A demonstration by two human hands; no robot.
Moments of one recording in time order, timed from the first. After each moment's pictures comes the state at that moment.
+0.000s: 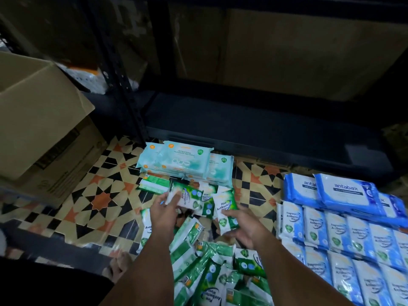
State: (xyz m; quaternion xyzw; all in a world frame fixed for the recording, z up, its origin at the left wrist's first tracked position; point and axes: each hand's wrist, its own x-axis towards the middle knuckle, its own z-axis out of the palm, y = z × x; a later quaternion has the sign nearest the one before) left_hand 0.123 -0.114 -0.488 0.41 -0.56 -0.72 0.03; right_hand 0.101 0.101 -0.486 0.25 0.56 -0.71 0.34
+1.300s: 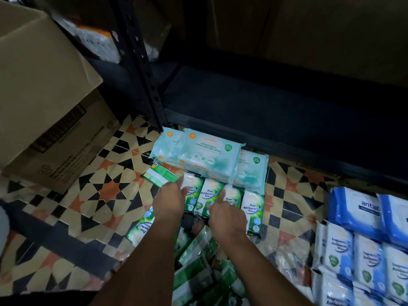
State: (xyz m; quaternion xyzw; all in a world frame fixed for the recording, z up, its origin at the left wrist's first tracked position) left_hand 0.055 -0.176 -0.529 0.27 -0.93 -0.22 -0.12; right_hand 0.059 -0.020 -0.509 -0.12 0.97 -0.02 0.22
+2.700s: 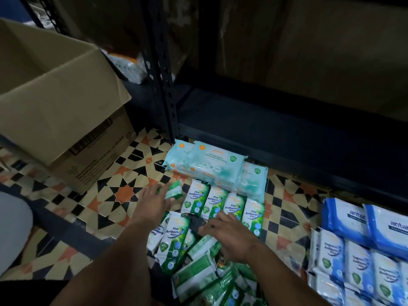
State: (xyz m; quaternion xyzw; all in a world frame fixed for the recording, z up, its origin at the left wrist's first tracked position) left_hand 0.109 -0.258 -0.523 0.10 -0.98 -0.14 -0.06; right_hand 0.083 0.021 -0.499 -0.48 0.85 -0.06 0.20
